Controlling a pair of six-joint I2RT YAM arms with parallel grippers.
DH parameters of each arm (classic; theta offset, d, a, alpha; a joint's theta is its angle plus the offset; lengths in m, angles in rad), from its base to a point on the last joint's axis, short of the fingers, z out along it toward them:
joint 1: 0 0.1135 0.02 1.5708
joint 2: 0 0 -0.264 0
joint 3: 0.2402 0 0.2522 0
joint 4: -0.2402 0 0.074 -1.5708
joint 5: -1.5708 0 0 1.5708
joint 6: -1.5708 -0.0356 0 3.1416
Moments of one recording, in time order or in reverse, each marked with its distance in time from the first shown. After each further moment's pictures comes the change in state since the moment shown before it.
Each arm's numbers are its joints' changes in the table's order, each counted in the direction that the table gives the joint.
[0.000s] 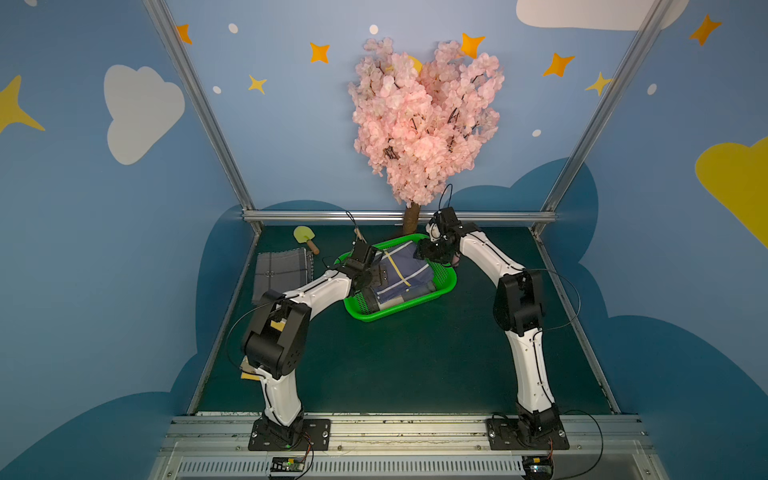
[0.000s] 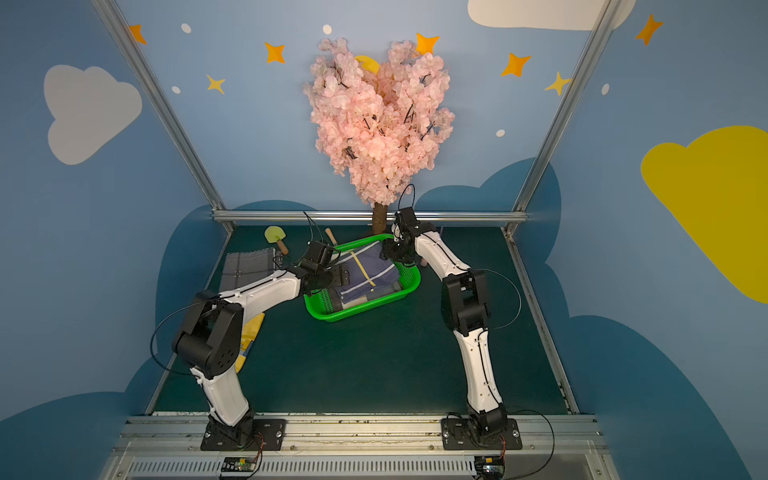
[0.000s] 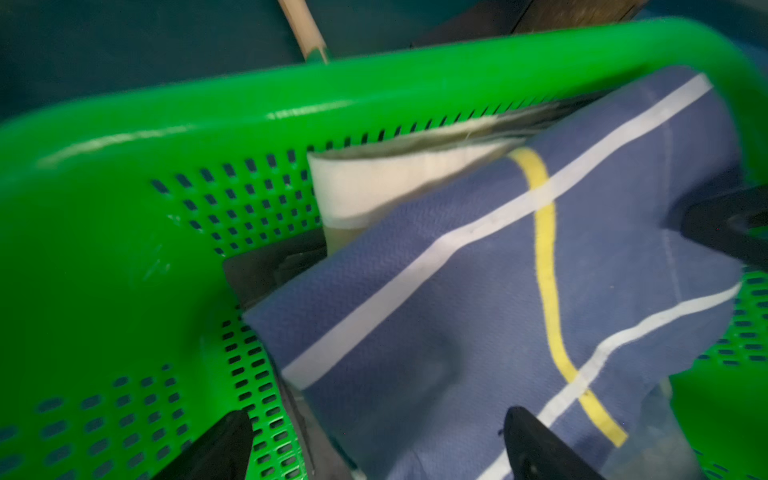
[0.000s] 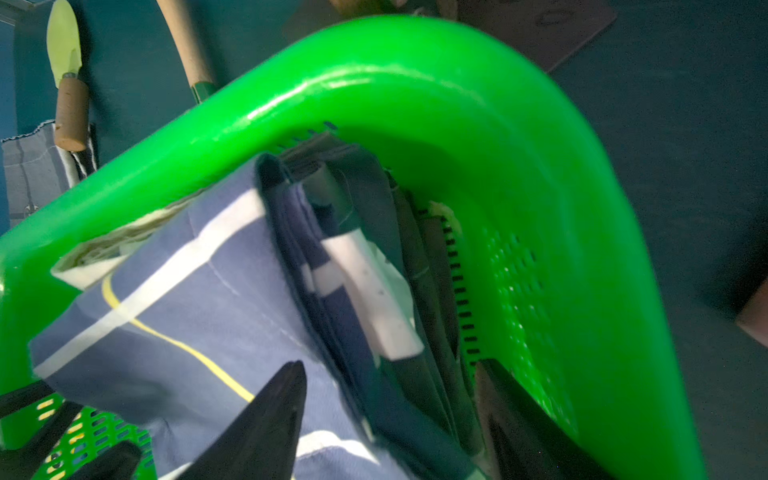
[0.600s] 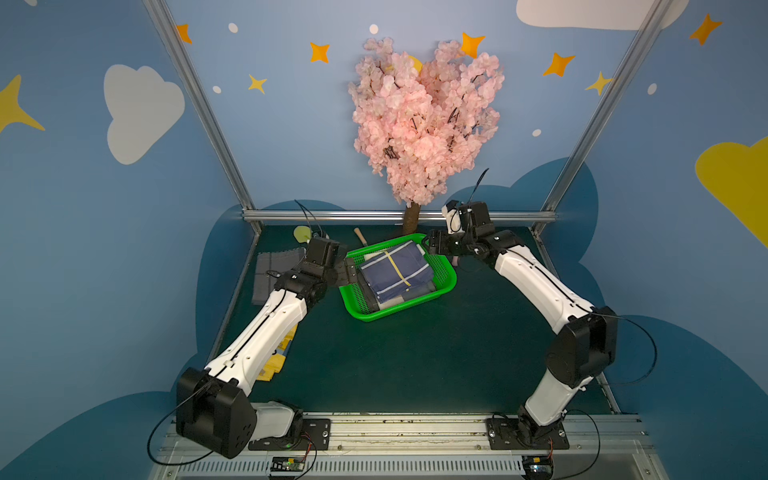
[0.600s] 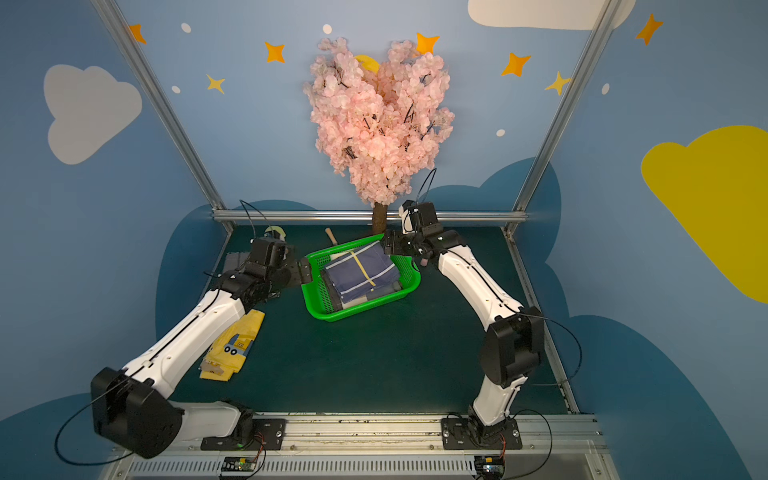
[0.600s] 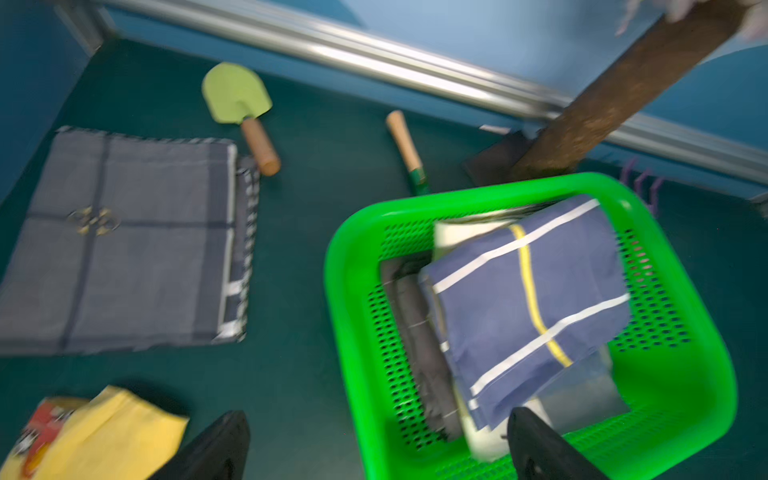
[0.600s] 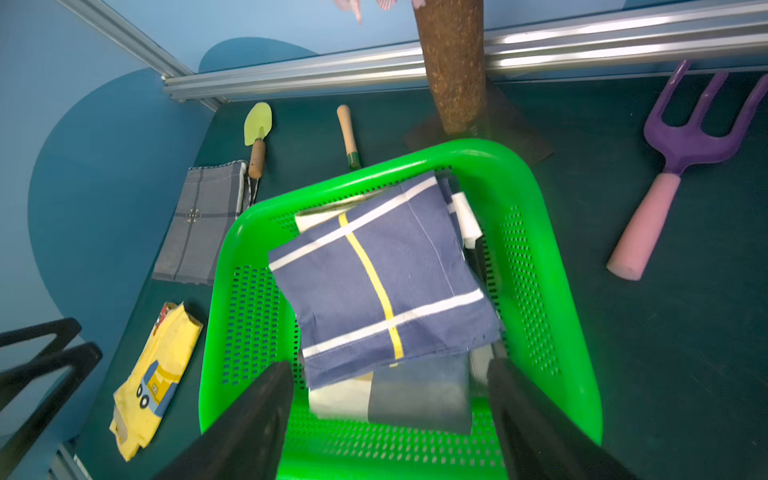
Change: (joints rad) left arm 0.136 0.515 -0.123 -0.328 0.080 -0.033; right arm 0.065 0.602 -0.474 0.205 -0.056 0.005
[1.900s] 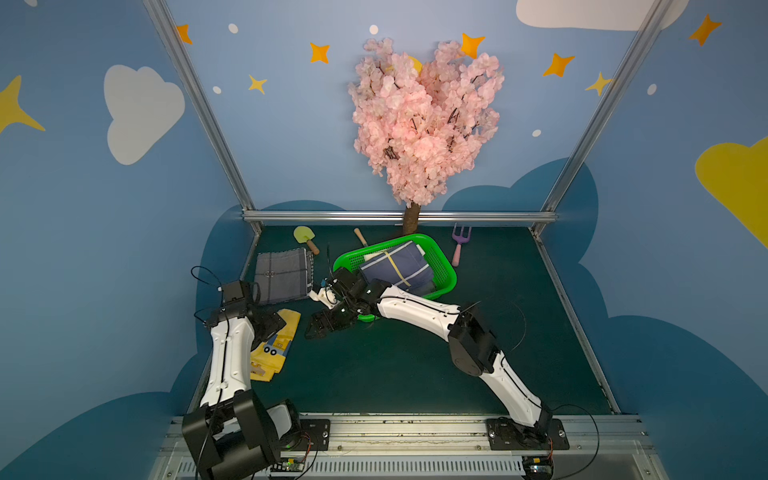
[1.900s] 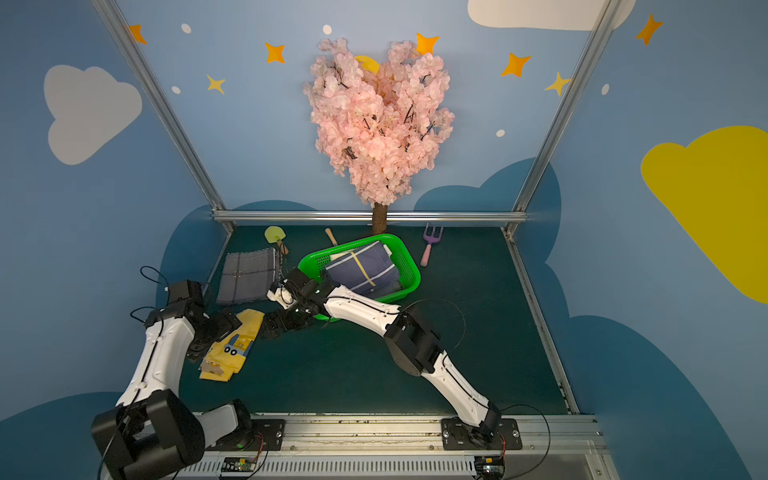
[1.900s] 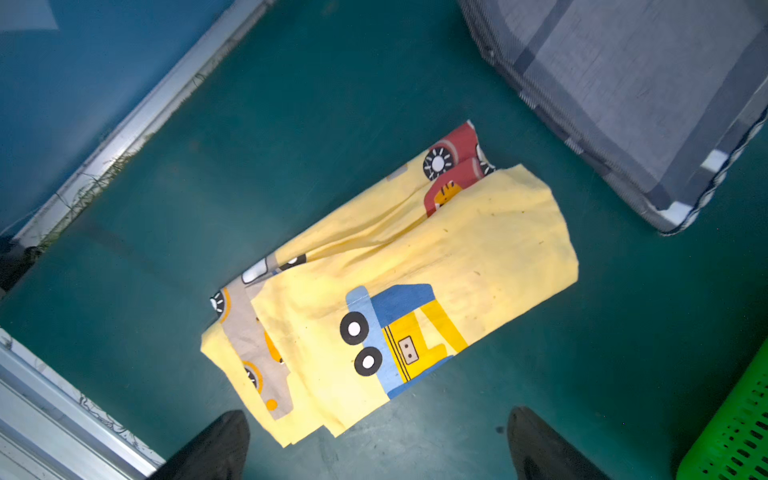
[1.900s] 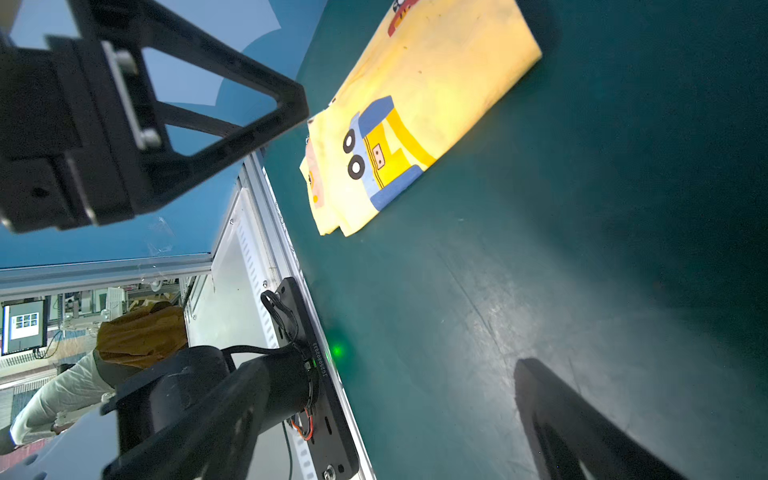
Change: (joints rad) left arm 0.701 0.087 -0.275 -0.306 -0.146 -0.021; right arm 0.608 -0.673 0.497 -0.014 0.384 -0.147
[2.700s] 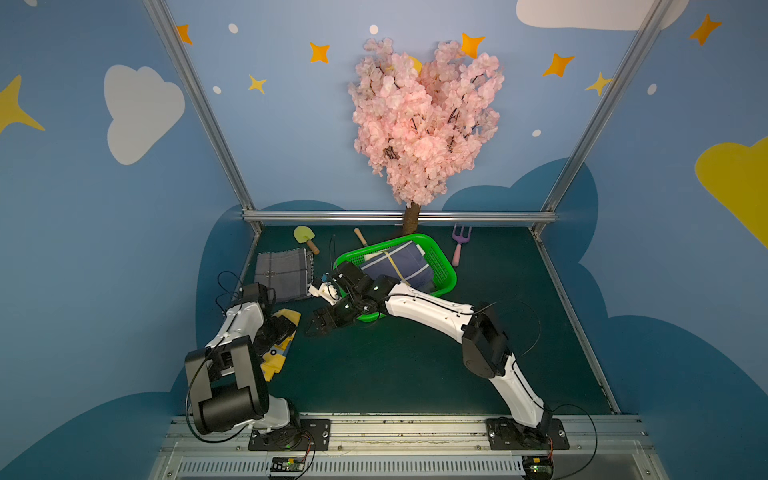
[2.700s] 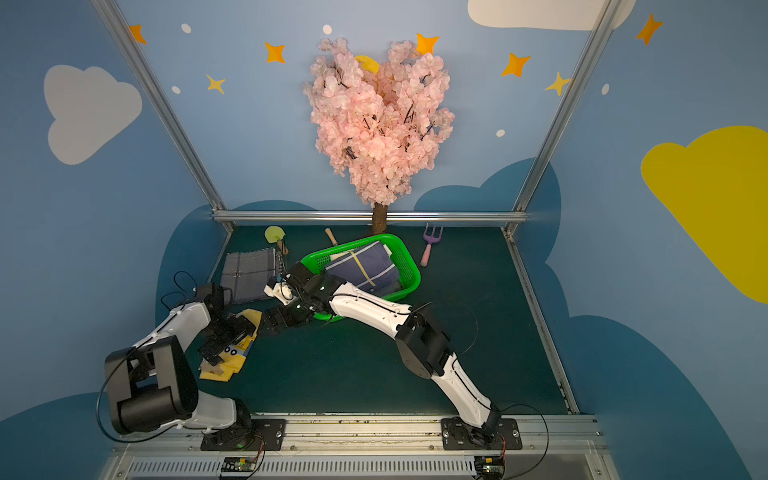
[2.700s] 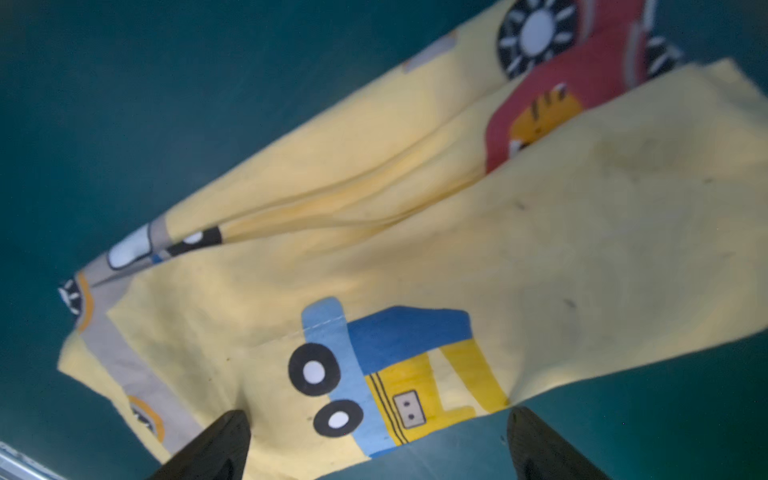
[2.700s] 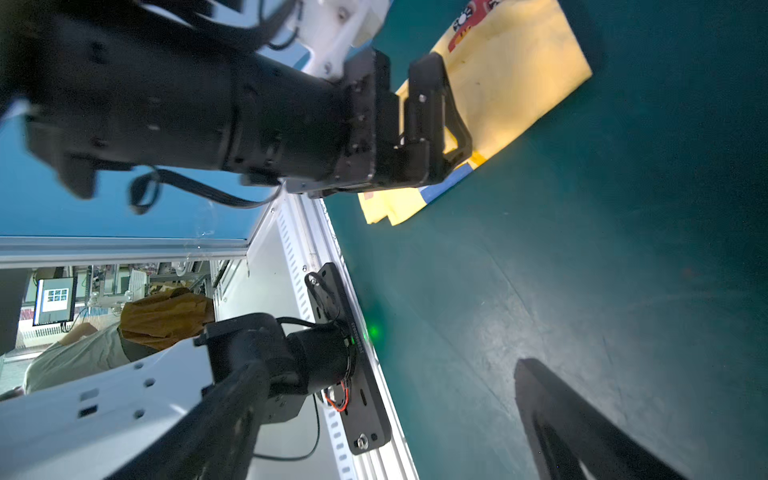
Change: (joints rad) left arm -0.063 -0.244 -0.065 0.108 -0.013 0.168; right arm 0.000 0.136 -0.077 0.022 0.043 0.017
